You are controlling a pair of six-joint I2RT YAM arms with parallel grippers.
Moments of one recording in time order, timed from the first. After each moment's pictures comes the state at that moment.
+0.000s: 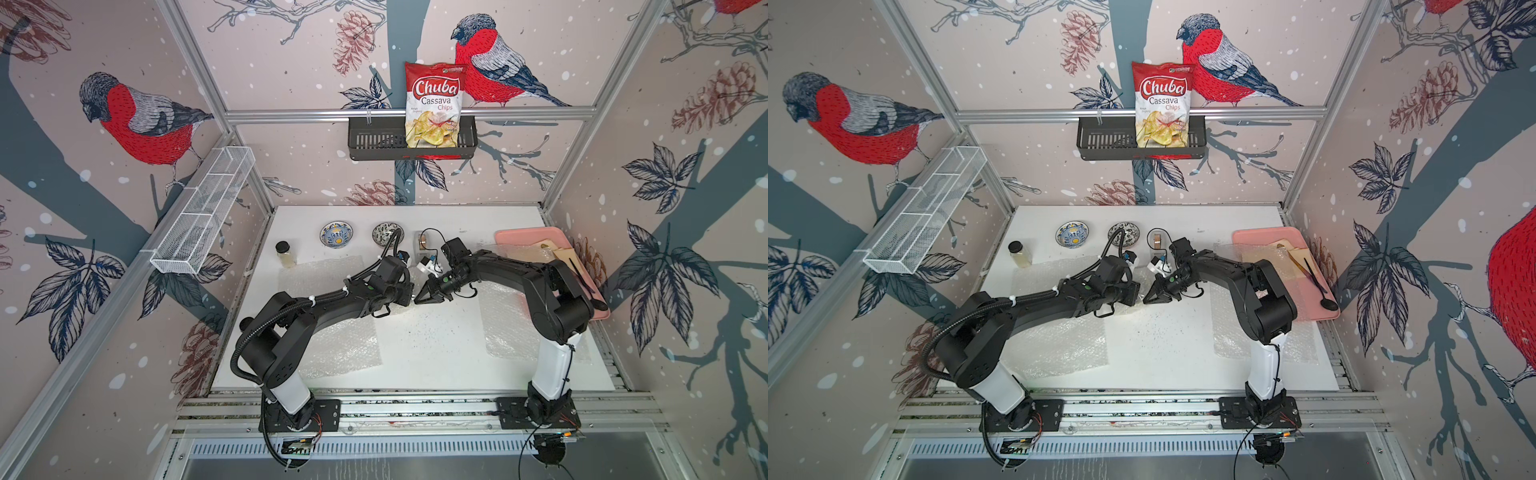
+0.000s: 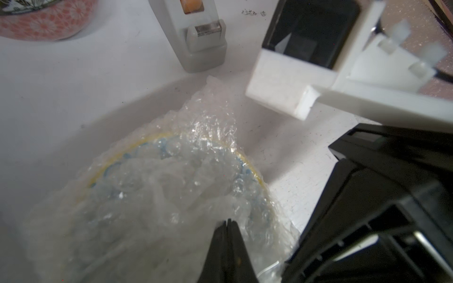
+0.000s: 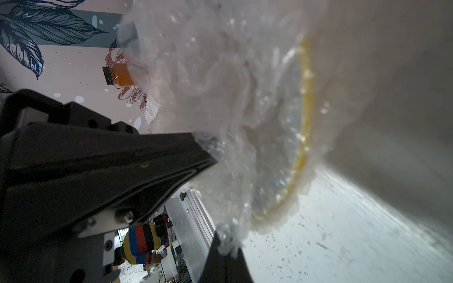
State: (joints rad) left arm -0.71 1.67 0.94 -0.08 0.05 -0.33; right arm 0.53 1.94 1.21 -0.55 -0.95 0.29
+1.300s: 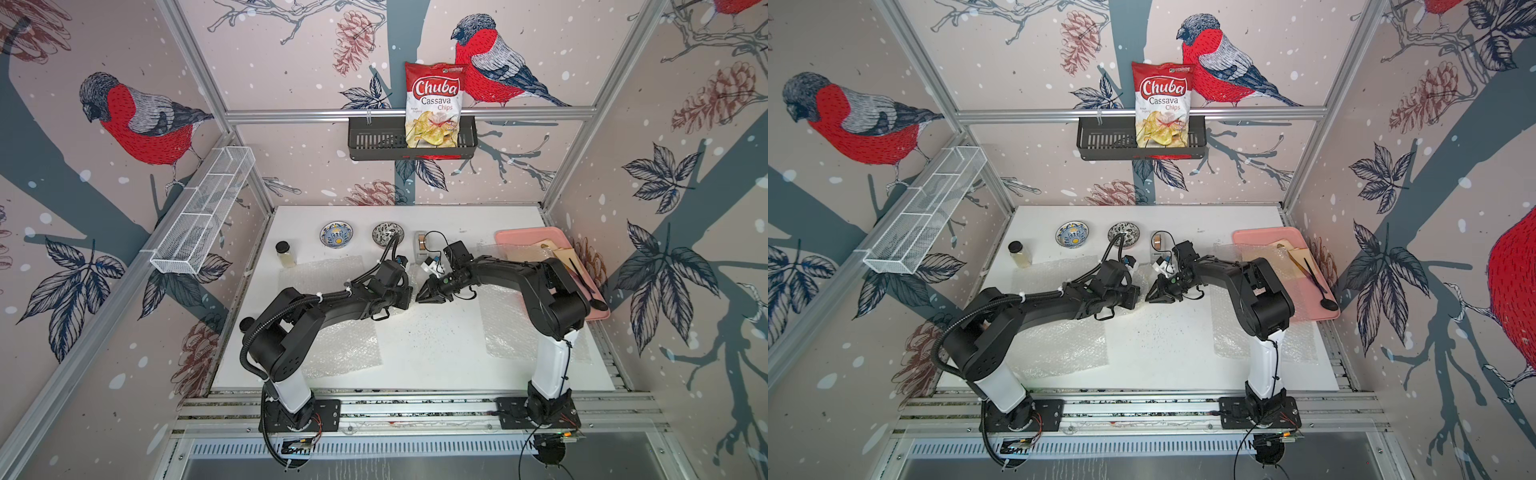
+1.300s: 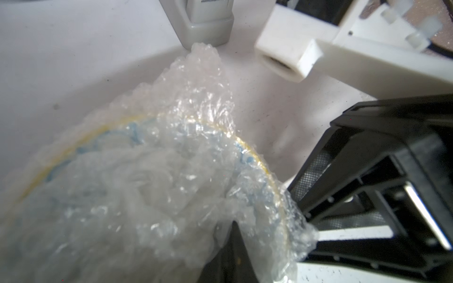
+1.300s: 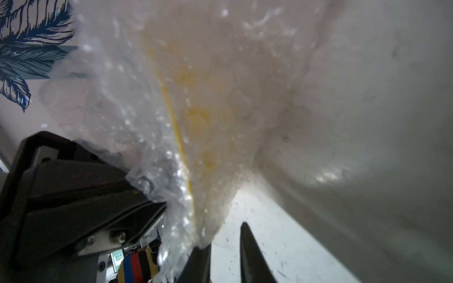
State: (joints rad) left arm -0.70 1.71 0.89 0.00 0.10 -0.36; right arm 0.51 1.98 1.15 -0.36 -0.89 0.40
